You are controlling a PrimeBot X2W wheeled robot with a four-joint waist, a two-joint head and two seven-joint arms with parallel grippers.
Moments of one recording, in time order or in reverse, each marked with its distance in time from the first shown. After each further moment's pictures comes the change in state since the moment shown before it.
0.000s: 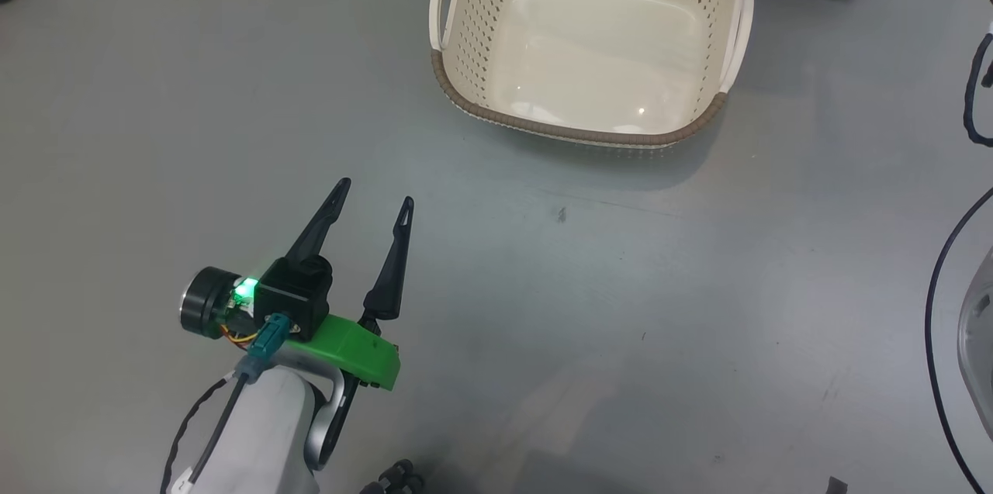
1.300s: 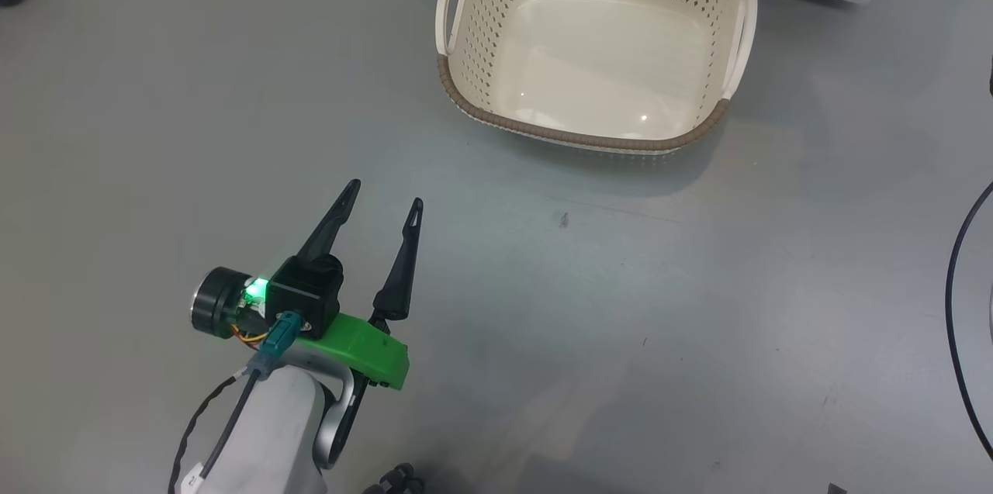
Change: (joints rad) left arm -0.014 0.000 -0.038 0.018 -0.025 0.025 0.000; right arm -0.108 -0.025 0.013 0.184 0.053 -0.006 0.129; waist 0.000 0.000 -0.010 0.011
